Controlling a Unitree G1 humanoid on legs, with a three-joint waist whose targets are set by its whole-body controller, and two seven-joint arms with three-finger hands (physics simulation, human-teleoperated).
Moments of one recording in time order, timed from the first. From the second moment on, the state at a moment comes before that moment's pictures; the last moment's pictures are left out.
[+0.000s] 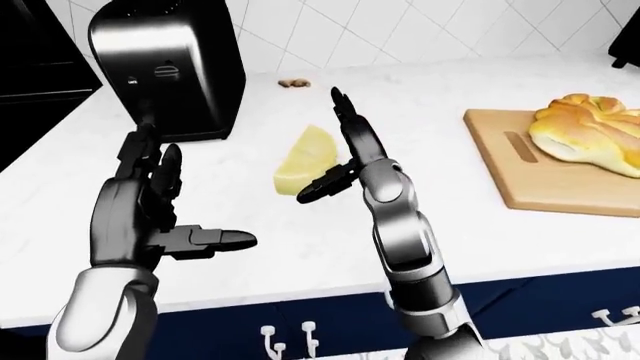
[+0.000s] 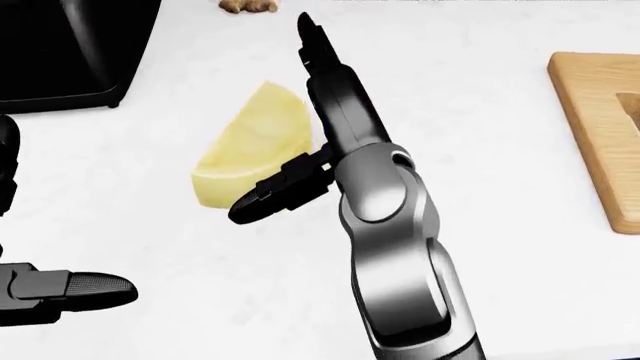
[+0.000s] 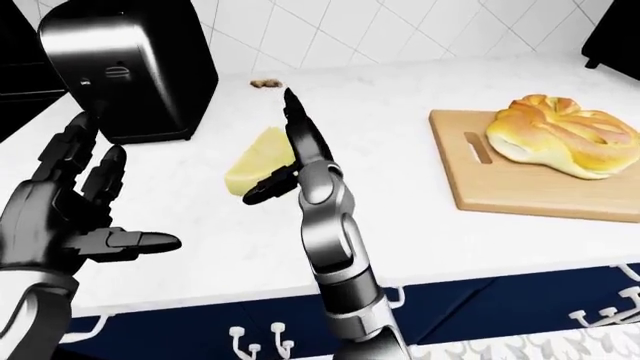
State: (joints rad) left arm -0.19 0.18 0.33 -0.94 -0.18 0.97 -0.07; right arm -0.73 0.14 0.13 0.01 -0.53 0.67 0.18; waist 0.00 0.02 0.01
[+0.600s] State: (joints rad) left arm -0.16 0.18 0.34 -0.91 -0.18 0.93 -0.08; right arm -0.71 0.15 0.13 0.12 -0.54 0.60 0.14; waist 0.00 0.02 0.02
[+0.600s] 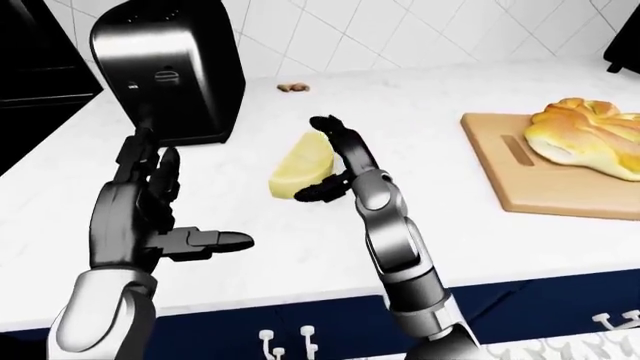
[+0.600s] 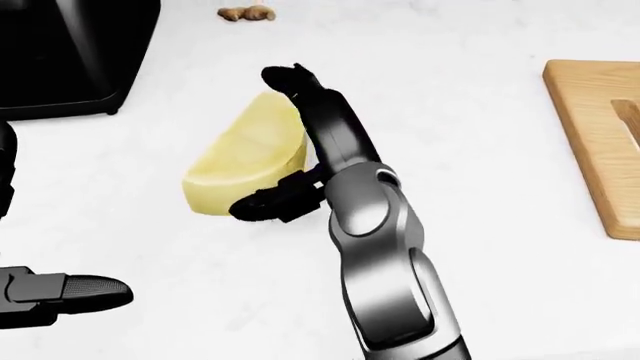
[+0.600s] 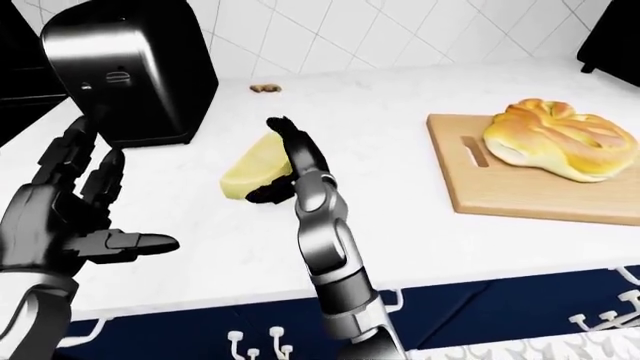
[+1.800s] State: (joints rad) left arm -0.17 0.19 0.37 -0.96 -0.20 0.95 -0.08; right arm -0.84 0.05 0.08 -0.23 -0.41 0.88 0.17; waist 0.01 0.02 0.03
